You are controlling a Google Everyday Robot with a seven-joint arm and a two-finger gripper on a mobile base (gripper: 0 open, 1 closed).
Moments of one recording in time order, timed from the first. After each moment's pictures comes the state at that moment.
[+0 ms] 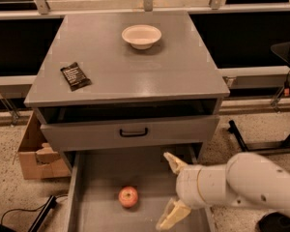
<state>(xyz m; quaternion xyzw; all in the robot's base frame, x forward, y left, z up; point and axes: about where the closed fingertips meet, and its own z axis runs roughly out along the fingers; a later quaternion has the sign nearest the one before) 0.388 -0.056 0.659 -0.62 0.69 0.15 0.36</state>
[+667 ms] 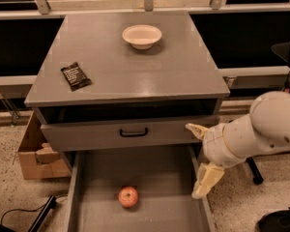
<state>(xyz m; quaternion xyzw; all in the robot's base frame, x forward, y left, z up) 0.438 -0.130 0.723 -0.68 0.67 0.10 0.28</state>
